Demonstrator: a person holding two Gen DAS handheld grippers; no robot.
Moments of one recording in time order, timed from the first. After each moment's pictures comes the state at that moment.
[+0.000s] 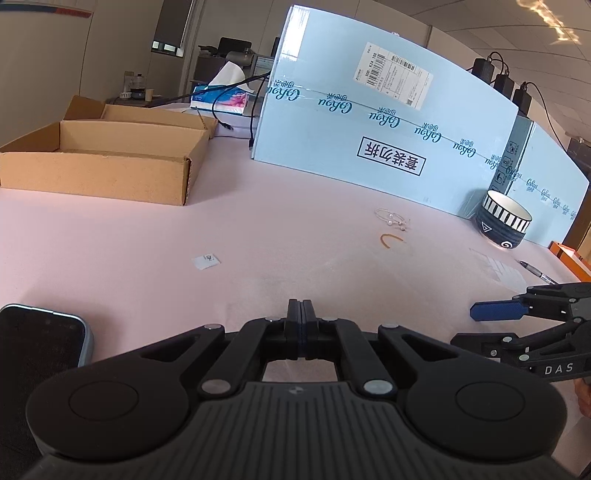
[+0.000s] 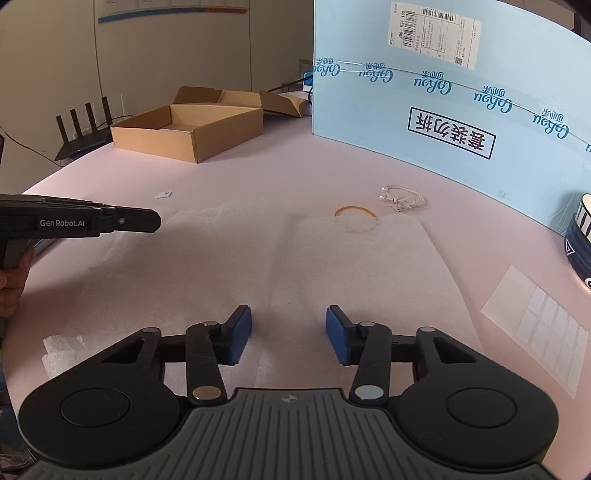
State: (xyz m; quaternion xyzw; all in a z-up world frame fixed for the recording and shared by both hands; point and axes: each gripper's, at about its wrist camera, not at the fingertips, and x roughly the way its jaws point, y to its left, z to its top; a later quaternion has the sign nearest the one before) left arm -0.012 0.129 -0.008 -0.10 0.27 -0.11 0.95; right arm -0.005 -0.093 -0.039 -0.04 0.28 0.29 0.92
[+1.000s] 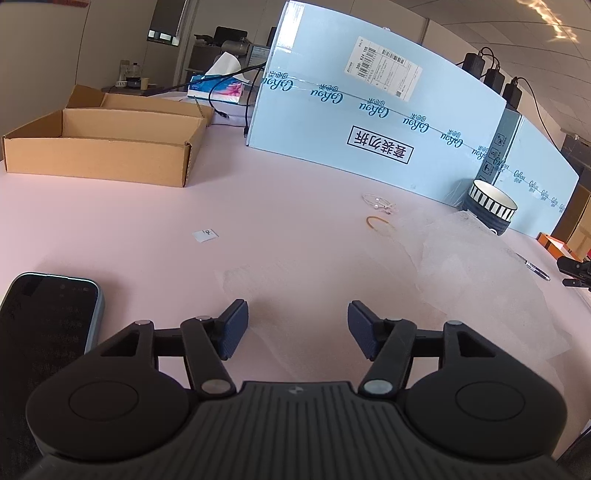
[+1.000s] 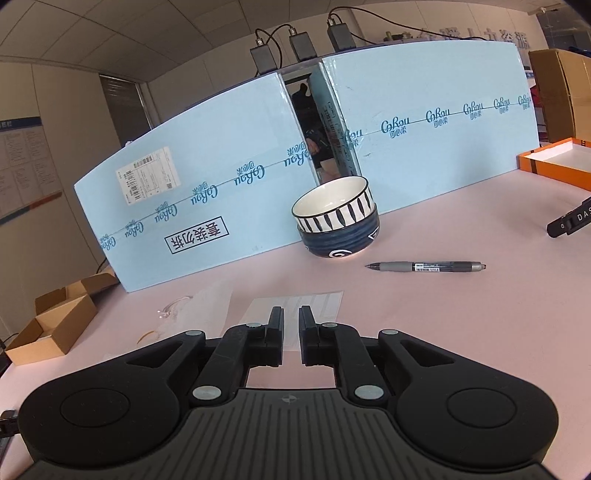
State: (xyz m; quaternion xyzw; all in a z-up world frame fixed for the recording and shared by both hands) left arm -0.050 0.128 -0.011 -0.10 0.30 -0.11 0.94; right arm -0.074 -0.280 -0.037 0.24 0.16 0.05 0.96
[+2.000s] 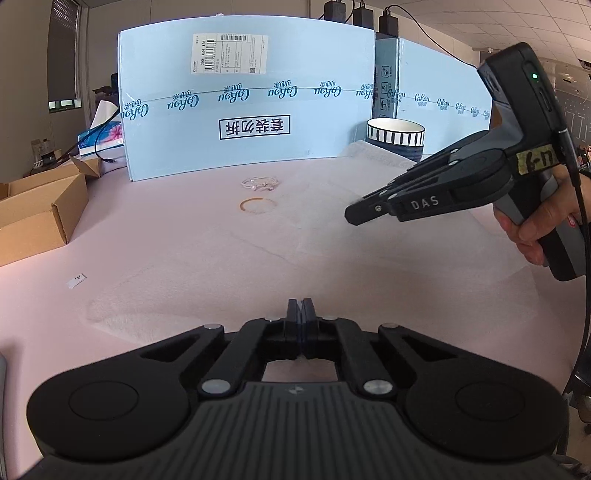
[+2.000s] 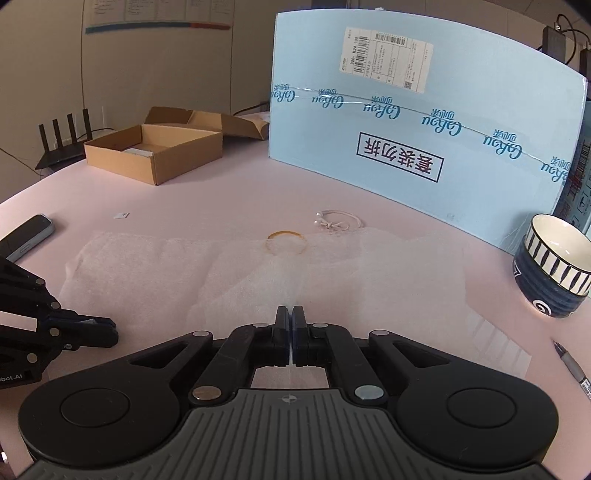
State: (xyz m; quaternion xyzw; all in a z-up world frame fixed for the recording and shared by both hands) left arm -0.068 0.045 -0.012 0.06 0.26 -0.21 0.94; right arm -0.003 -0.155 -0.019 -0.03 0.24 0.23 0.94
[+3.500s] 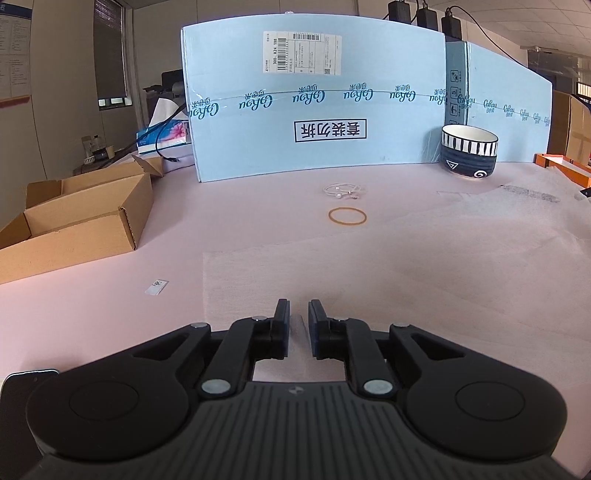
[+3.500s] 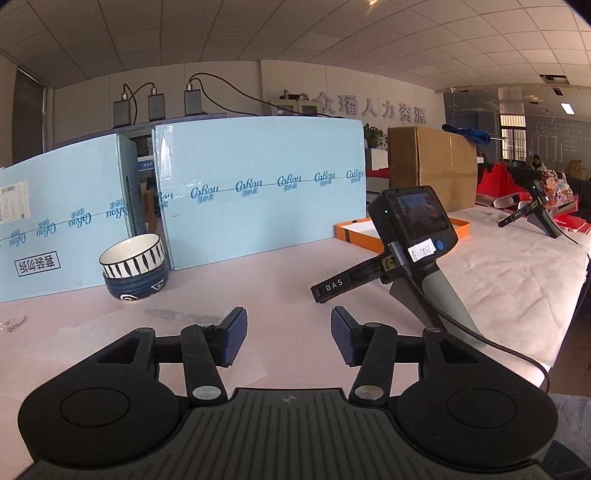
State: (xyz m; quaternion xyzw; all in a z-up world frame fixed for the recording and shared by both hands) left arm -0.042 0.073 -0.001 0.06 0.26 -0.13 0.96; right arm -0.168 -0.387 -0.034 0.15 0.12 -0.20 0.96
